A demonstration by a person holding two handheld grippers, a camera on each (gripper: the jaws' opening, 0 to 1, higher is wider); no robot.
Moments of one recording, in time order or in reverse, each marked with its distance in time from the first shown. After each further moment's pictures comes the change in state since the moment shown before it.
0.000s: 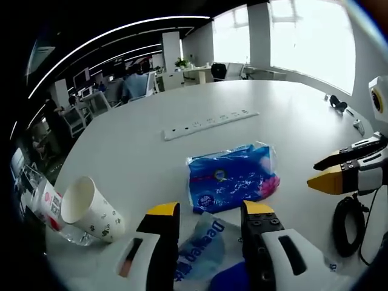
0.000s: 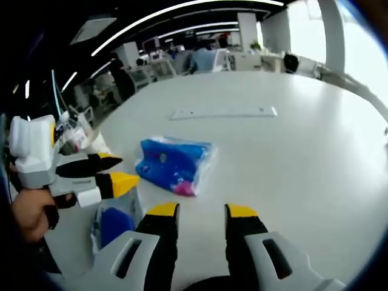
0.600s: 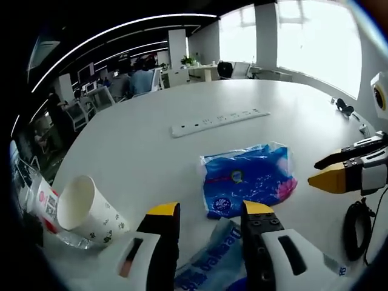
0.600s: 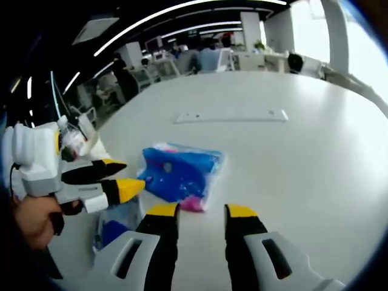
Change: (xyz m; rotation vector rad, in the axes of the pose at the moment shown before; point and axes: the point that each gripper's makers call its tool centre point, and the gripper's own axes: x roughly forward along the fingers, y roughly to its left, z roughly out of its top) left arm 0.018 0.023 -0.002 -0.036 0.012 0.025; right arm 0.025 0.012 0.017 -0.007 0.004 0.027
